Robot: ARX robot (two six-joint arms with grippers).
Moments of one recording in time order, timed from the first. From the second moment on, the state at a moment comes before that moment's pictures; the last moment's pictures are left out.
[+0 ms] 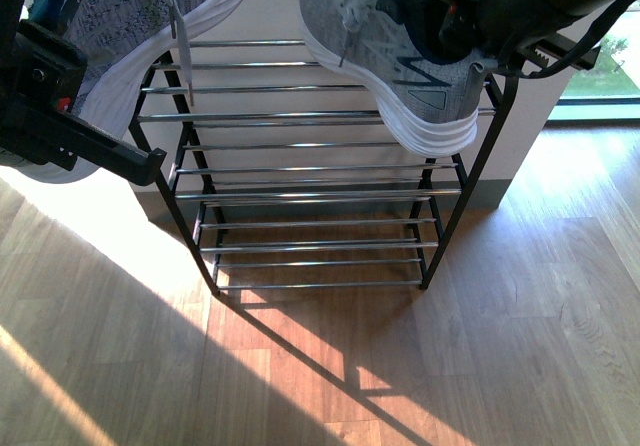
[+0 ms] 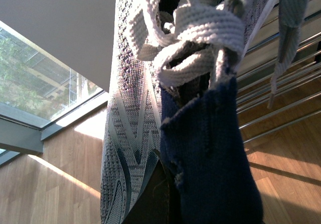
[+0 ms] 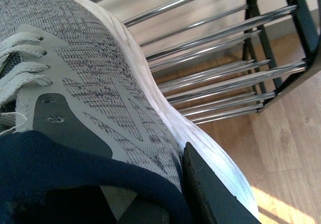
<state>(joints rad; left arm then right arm) -0.44 1.49 0.53 0.54 -0.39 0.34 0.31 2.07 1.34 0.04 0.04 0.55</state>
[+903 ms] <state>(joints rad) -0.44 1.49 0.53 0.54 -0.39 0.34 0.15 2.46 1.88 -0.16 0.19 0.55</state>
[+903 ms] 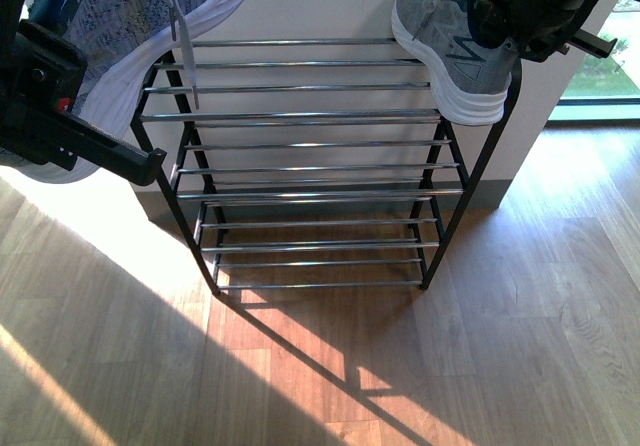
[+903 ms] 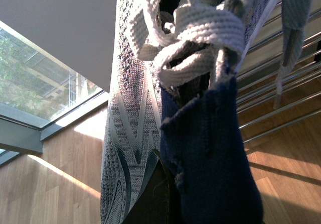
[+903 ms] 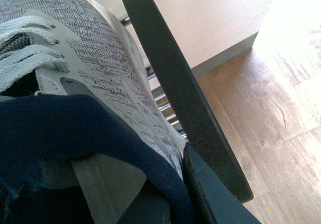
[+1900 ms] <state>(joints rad) -0.44 1.49 0.53 0.54 -0.39 0.34 0.02 1.40 0.75 0.29 -0.34 0.41</state>
